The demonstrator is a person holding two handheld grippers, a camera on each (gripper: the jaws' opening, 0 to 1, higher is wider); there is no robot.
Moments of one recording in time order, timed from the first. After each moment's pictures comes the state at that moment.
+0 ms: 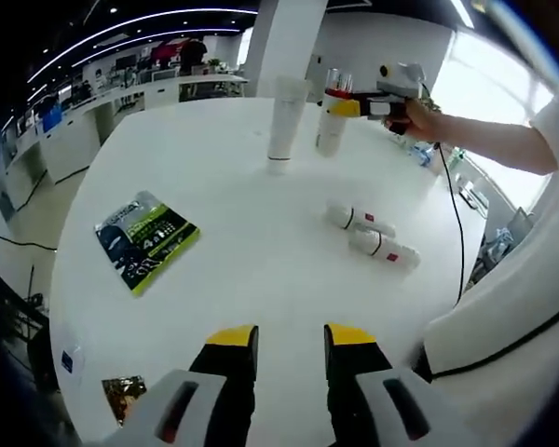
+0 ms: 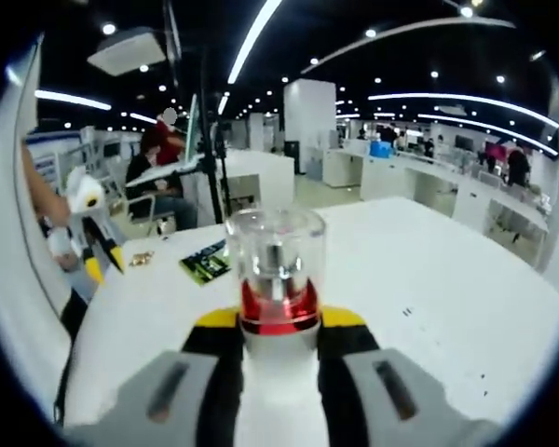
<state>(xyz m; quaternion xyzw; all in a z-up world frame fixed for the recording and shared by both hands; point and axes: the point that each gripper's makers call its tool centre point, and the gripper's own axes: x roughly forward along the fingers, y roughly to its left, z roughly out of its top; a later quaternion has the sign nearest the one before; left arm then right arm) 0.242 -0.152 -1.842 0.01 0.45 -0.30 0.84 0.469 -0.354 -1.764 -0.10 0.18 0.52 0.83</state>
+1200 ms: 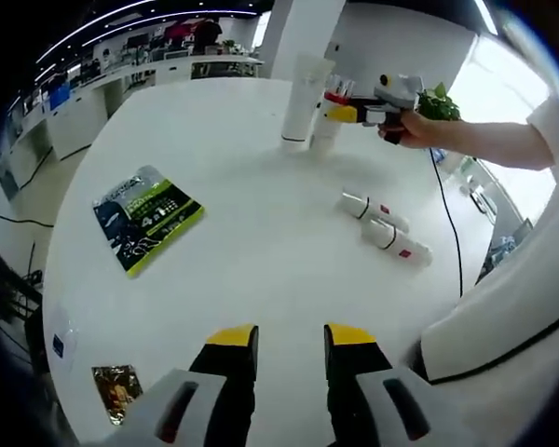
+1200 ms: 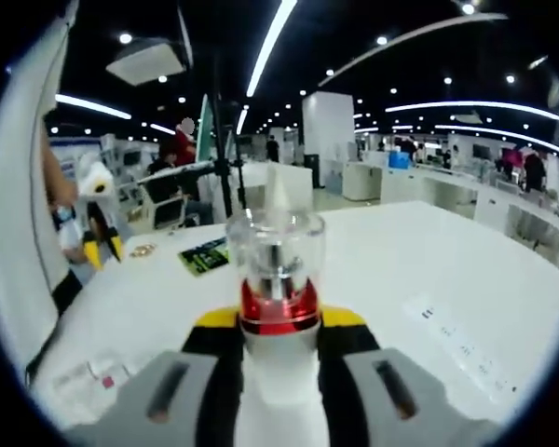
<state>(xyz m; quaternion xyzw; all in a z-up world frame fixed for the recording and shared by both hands) 0.243 -0.153 -1.858 -0.01 0.49 -0.28 0.82 0.490 -0.346 -1.804 -0.07 0.14 0.58 0.80</state>
